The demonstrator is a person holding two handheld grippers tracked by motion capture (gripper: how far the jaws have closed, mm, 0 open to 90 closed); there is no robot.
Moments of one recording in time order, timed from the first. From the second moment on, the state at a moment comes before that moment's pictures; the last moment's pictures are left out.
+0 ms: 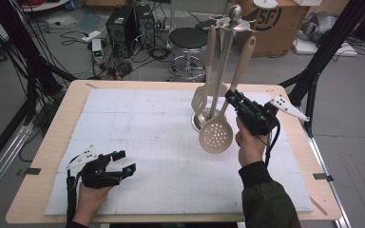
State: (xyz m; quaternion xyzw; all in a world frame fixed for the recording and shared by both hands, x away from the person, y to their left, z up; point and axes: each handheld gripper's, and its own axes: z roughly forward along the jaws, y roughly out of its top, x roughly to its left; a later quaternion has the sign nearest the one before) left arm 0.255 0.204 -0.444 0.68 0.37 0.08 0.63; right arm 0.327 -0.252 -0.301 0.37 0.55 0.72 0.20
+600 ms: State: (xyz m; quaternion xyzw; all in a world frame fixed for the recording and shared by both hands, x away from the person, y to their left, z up) left arm 0.253 0.204 -0.443 0.68 0.36 0.08 0.63; right arm 0.339 -0.222 -0.292 0.37 0.57 0.70 0.22
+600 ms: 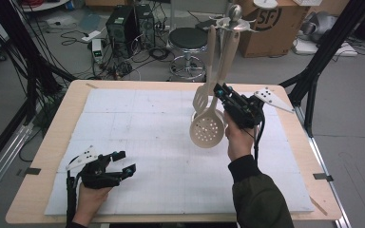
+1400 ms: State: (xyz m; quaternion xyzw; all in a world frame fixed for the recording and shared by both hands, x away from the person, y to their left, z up) left arm 0.253 0.203 -0.443 0.68 0.36 0.08 0.64; right arm 0.345 -0.236 -0.297 0.41 0.53 0.71 0.20
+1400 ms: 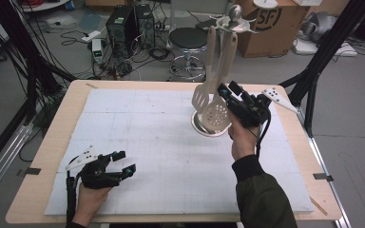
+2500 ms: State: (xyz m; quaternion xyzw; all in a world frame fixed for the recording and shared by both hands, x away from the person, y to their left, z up) left arm 0.261 0.193 -0.442 0.67 0.36 0.08 0.64; right arm 0.315 -0.281 -0.325 0.41 0.51 0.73 0.20
